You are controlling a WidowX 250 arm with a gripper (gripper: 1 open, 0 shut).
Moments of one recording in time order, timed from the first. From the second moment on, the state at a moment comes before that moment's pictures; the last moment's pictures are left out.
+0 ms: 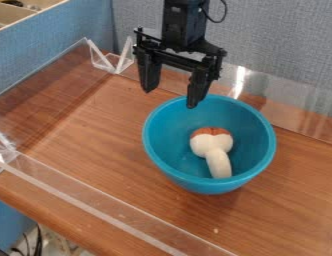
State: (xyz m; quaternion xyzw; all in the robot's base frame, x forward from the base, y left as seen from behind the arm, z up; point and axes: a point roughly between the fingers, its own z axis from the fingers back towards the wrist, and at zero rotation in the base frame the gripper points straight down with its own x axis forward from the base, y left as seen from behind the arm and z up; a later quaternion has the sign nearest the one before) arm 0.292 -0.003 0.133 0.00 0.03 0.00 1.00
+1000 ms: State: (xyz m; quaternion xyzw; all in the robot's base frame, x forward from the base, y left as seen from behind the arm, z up) arm 0.296 -0.062 0.056 0.00 0.07 -0.05 1.00
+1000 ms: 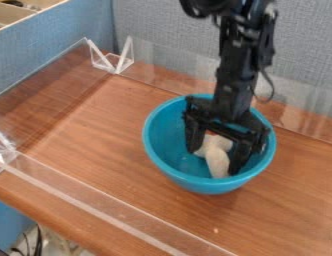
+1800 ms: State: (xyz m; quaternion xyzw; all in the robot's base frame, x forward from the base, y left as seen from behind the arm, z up) arm 0.292 -0.061 0.054 0.00 0.08 -0.07 0.99
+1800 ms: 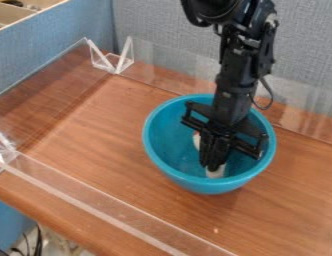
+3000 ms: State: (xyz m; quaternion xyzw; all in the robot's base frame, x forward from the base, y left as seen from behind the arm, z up) arm 0.301 -0.047 0.171 0.00 -0.04 -0.07 1.00
